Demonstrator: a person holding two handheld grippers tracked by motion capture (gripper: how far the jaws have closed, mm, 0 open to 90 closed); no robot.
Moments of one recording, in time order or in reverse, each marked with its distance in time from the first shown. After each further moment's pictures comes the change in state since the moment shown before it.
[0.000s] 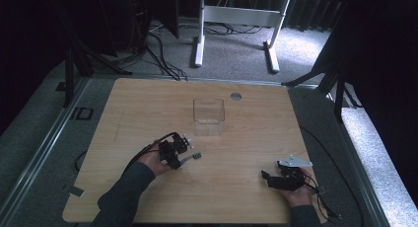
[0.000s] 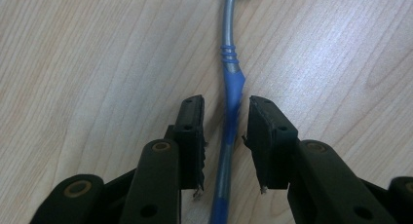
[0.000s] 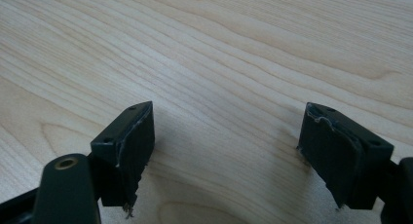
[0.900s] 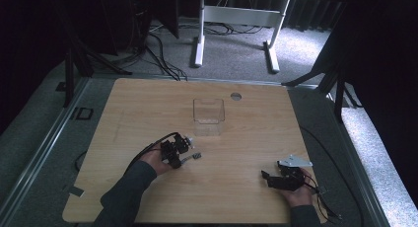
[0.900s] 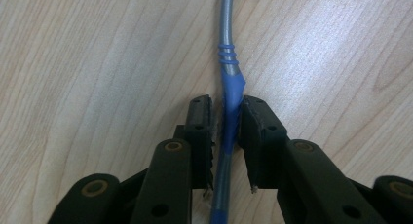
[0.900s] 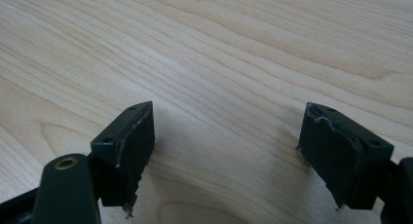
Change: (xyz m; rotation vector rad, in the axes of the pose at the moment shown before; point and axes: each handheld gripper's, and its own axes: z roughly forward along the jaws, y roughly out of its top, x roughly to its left) left arm 0.005 0.005 0.009 0.034 -0.060 0.000; right arm 0.000 0.000 0.000 0.000 0.001 -0.001
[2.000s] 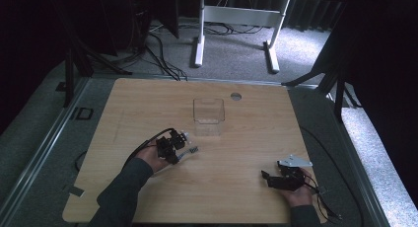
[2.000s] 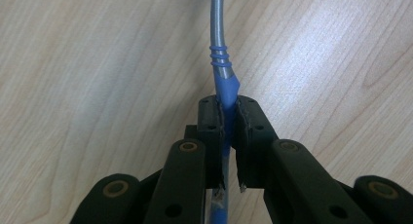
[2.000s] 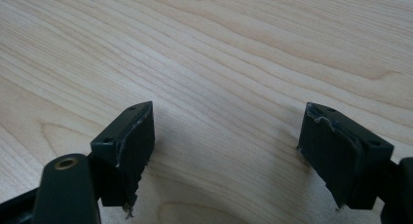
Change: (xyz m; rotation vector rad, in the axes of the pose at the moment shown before) left arm 0.009 -0.007 -0.017 -0.046 -0.001 -0.045; right arm 0.000 0.000 0.000 0.000 0.000 0.000
